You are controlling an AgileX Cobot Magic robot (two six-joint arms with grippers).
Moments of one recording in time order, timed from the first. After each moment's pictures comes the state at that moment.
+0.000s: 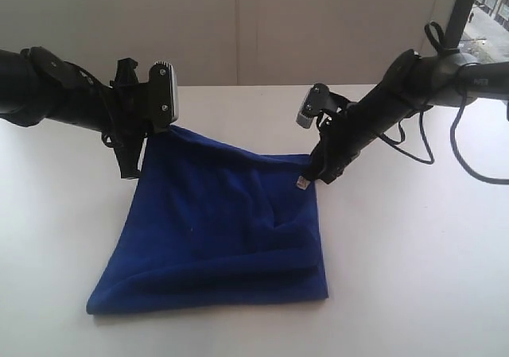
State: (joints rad) left arm -0.33 1.88 -1.25 -0.88 0.25 2.11; right arm 0.02 2.33 -1.74 0.63 0.82 -1.42
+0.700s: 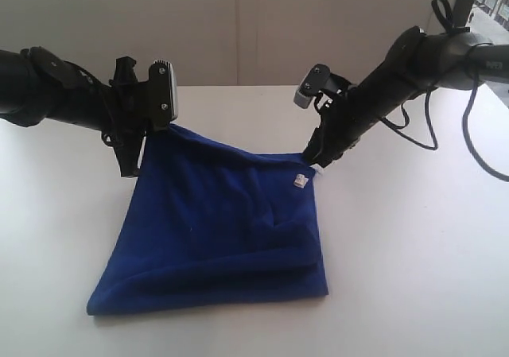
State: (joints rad) left arm -0.33 1.88 -1.25 -0.88 0.24 2.11; right arm 0.03 2.26 -1.74 0.61 0.86 -1.28
